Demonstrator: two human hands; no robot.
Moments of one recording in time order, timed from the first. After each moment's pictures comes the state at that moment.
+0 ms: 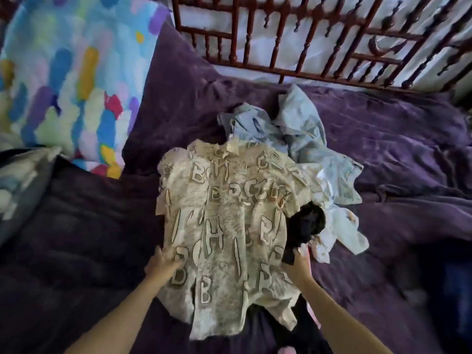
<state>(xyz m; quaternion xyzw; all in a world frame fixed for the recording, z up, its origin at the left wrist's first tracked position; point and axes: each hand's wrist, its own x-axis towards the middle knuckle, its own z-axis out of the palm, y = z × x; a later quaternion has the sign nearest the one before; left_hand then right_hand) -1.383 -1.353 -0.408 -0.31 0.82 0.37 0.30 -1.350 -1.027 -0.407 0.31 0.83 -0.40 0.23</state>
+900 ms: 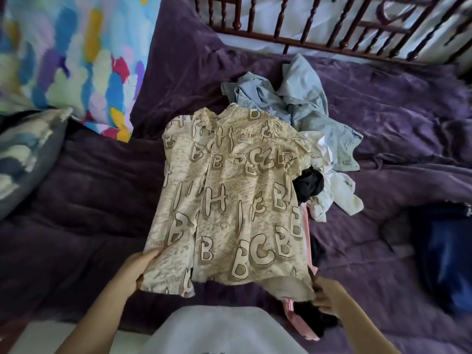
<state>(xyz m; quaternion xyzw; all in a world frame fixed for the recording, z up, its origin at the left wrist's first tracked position) -1.267 -1.411 -0.367 -0.41 0.63 0.60 0.29 -1.195 -0.997 -0.376 0.56 0.61 -0.46 0.32</state>
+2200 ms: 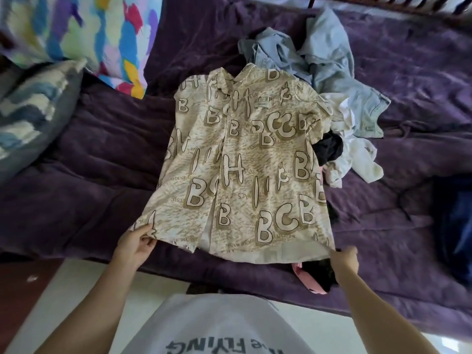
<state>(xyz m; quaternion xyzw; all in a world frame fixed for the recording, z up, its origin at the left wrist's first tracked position) -1.205 -1.434 -0.396 -0.51 0.39 0.76 0.10 -1.161 -0.998 -0.420 0.56 0.75 -0.32 0.17</state>
